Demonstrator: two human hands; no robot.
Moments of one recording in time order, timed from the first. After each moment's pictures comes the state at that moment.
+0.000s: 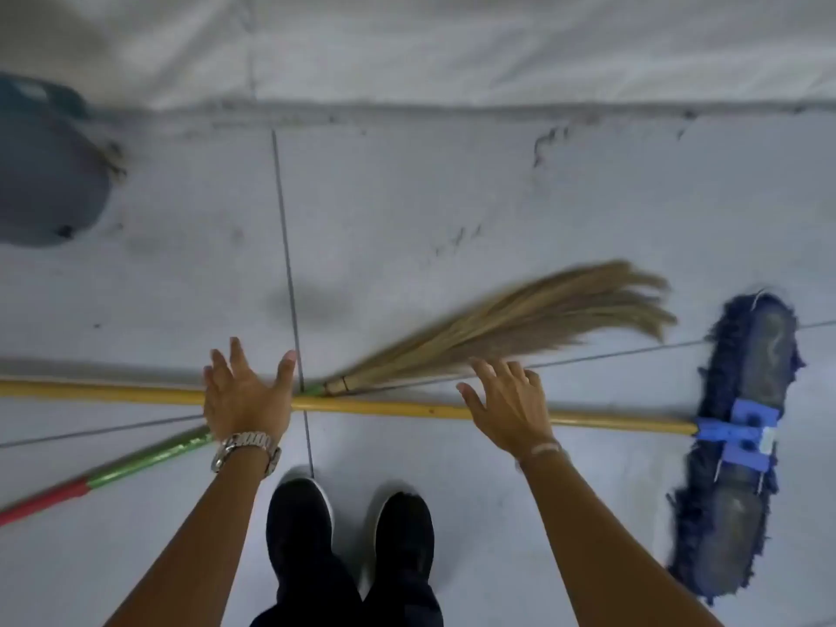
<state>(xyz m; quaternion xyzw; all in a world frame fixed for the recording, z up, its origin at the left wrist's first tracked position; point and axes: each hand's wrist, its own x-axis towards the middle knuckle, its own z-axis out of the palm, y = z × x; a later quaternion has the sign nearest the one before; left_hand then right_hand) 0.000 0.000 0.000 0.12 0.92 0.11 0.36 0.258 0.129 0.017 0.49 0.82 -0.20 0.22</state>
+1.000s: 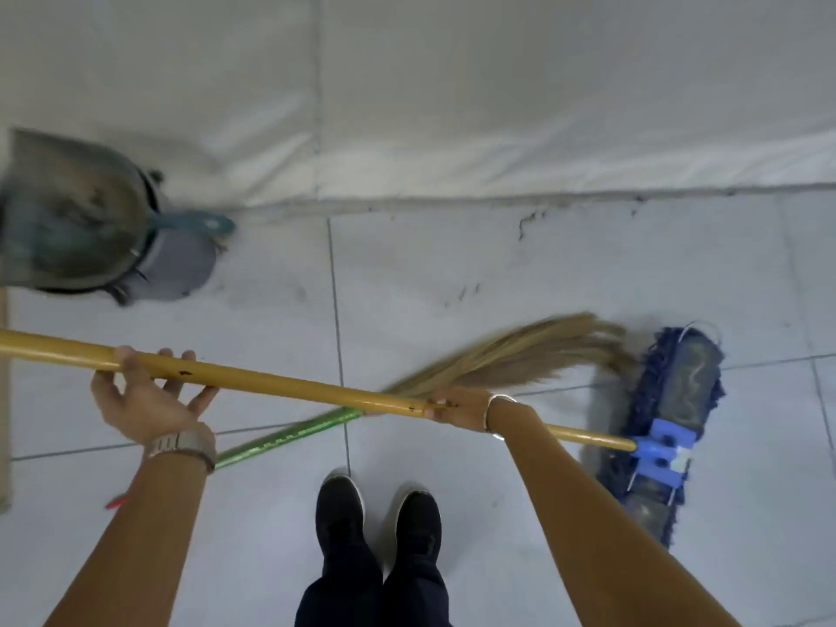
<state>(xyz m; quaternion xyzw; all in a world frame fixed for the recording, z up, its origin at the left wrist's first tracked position) -0.100 0.020 0.255 -0.23 0.72 0.63 0.17 0.162 0.173 0.186 0.36 0.68 -0.50 0.39</state>
